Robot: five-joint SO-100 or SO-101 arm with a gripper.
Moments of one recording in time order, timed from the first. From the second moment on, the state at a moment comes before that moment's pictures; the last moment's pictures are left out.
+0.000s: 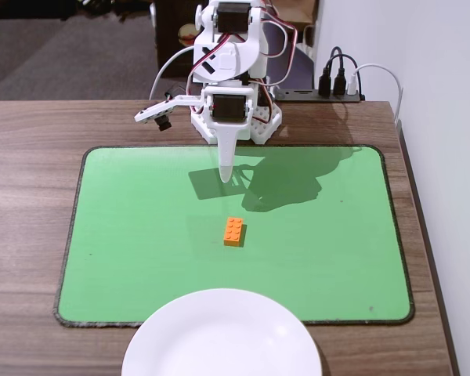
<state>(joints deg) 5.2 188.5 167.5 72.4 -4.3</state>
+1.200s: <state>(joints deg) 2.8 186.8 167.5 71.6 -7.1</state>
